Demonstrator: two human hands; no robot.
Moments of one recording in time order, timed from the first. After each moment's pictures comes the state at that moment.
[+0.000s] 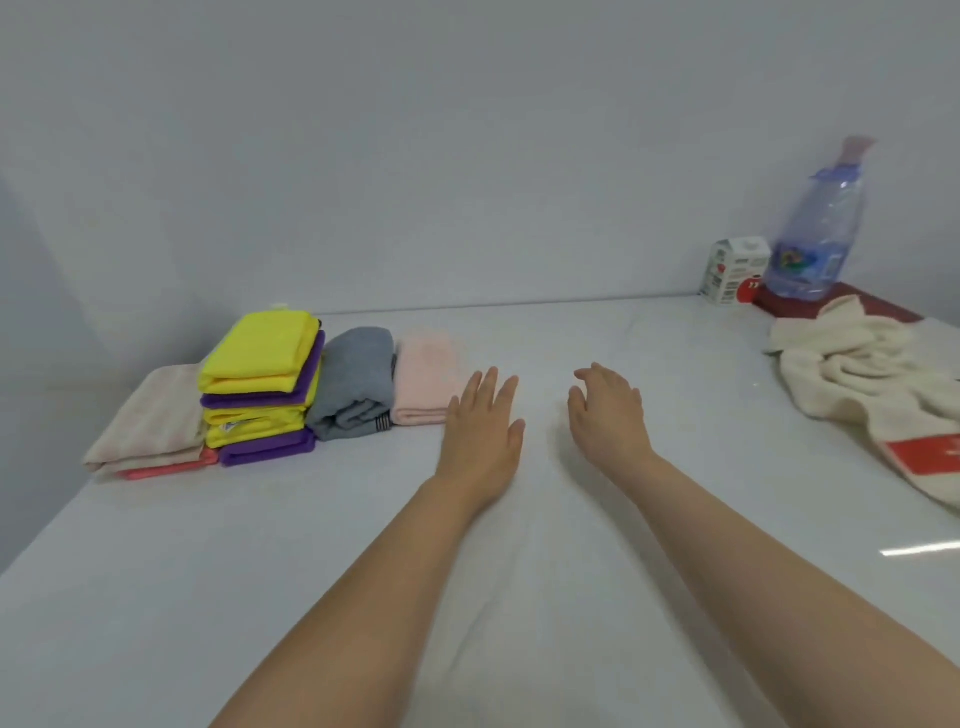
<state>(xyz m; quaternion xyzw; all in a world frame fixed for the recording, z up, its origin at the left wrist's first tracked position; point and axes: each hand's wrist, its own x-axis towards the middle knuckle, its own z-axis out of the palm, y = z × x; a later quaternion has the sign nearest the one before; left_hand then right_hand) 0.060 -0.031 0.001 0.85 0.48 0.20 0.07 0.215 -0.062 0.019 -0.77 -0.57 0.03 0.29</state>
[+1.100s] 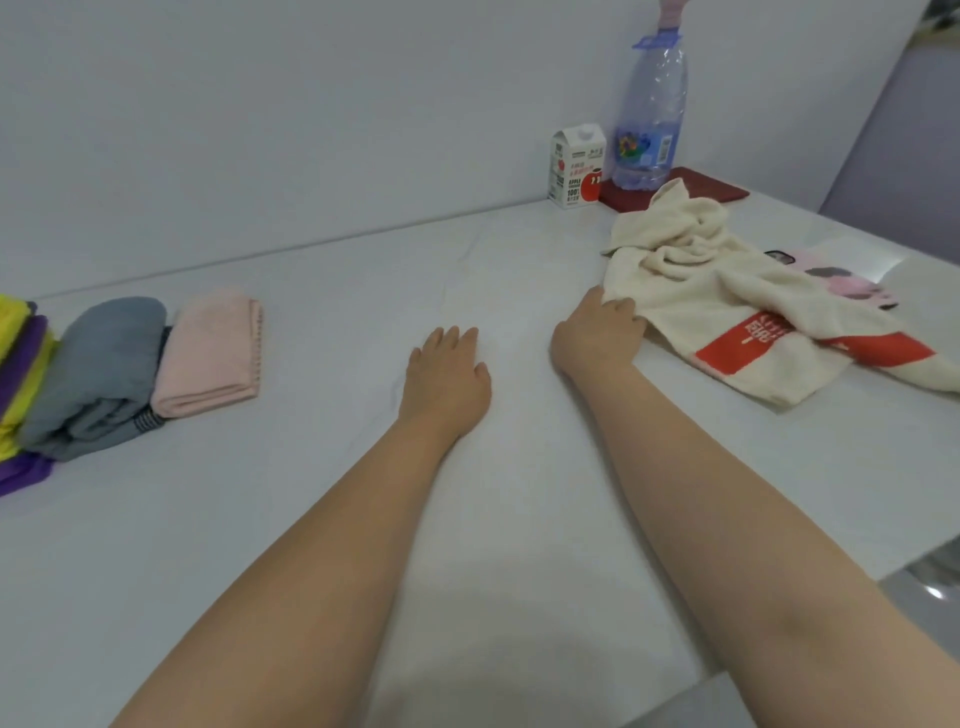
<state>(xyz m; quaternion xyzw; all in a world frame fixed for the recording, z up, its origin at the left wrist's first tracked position) 0.221 -0.043 -0.020 0.88 0.44 0.12 0.09 0.388 -0.080 -0.008 -0.93 -0.35 -0.05 0.09</state>
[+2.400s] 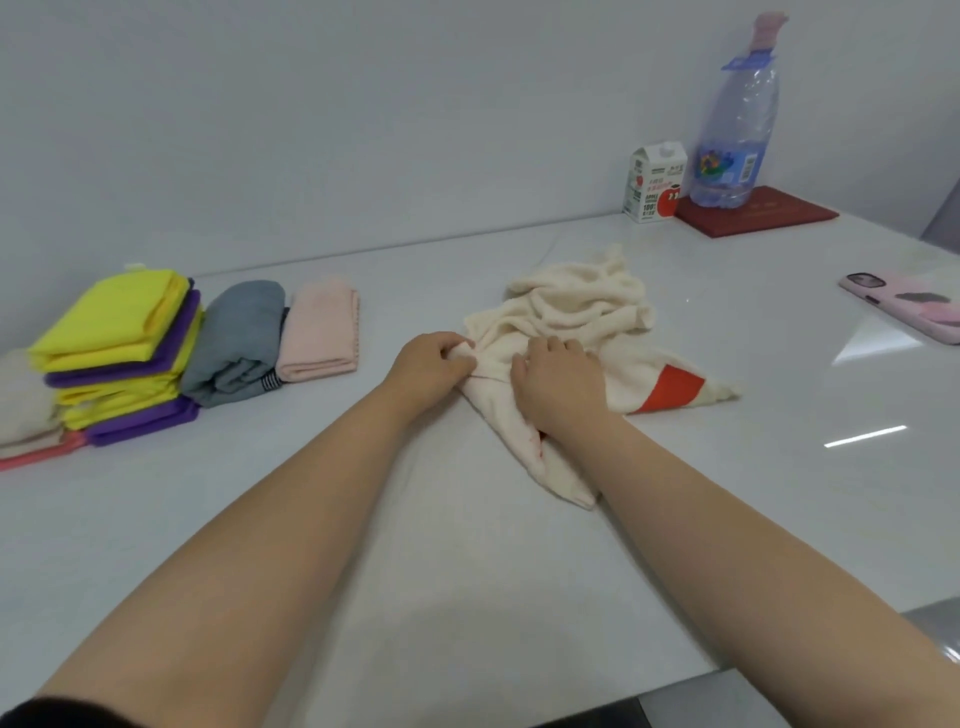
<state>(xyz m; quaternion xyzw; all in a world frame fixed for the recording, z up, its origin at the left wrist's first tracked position) 0.122 -0.020 0.009 0.81 0.46 0.24 0.28 0.267 -0.103 -0.007 -0.79 -0.58 -0.10 0.13</state>
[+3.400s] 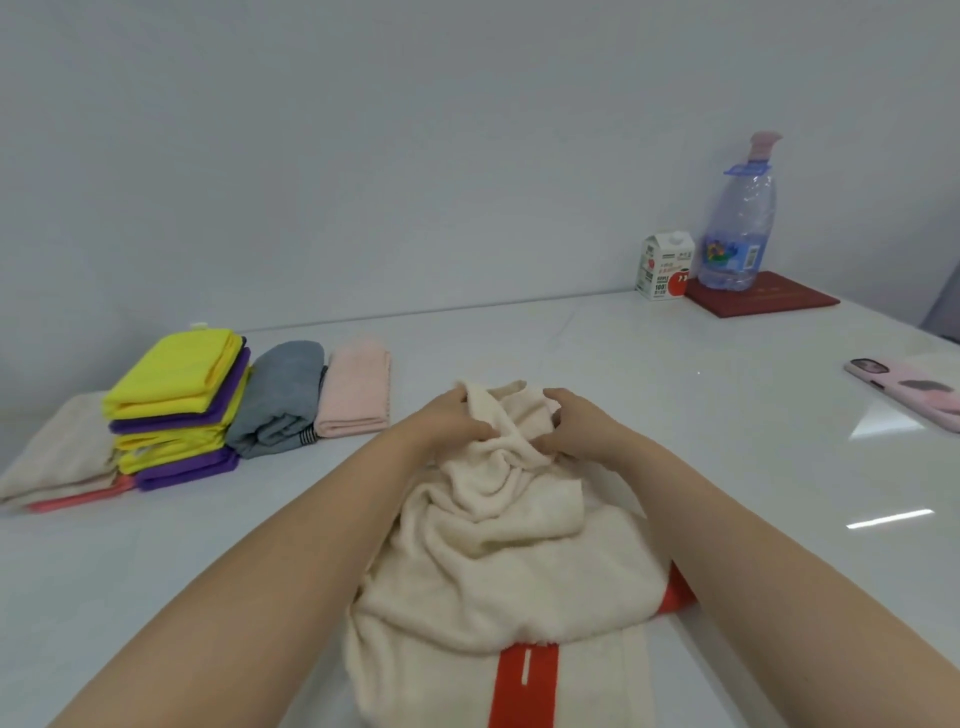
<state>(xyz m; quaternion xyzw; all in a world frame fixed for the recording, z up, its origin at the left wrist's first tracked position) 0.113 -0.024 0.047 0.74 0.51 0.14 0.42 0.283 -0.098 0.039 -0.71 -0.58 0.32 0.26</state>
